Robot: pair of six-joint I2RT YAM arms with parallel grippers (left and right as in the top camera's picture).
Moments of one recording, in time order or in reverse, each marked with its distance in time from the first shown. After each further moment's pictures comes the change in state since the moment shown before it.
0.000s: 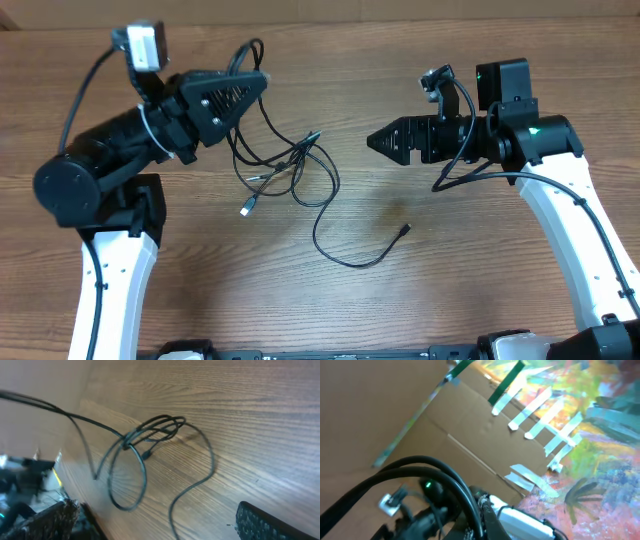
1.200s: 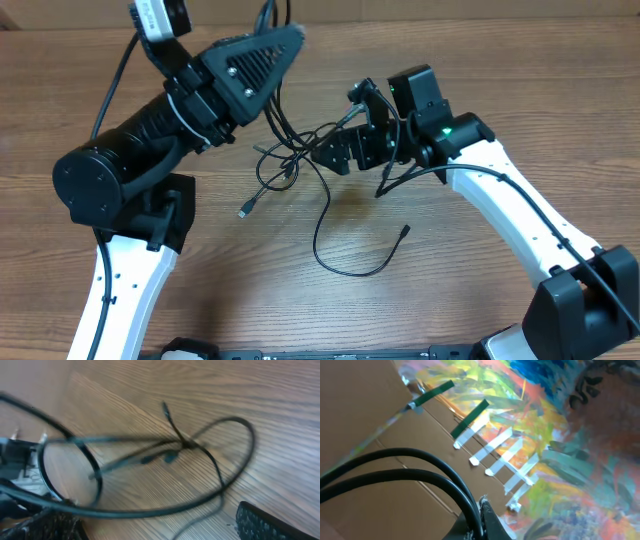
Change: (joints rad) left arm -0.269 -0.001 0.158 -0.164 -0.359 -0.042; right arm 0.265 0.182 0.000 0.250 0.124 0.132
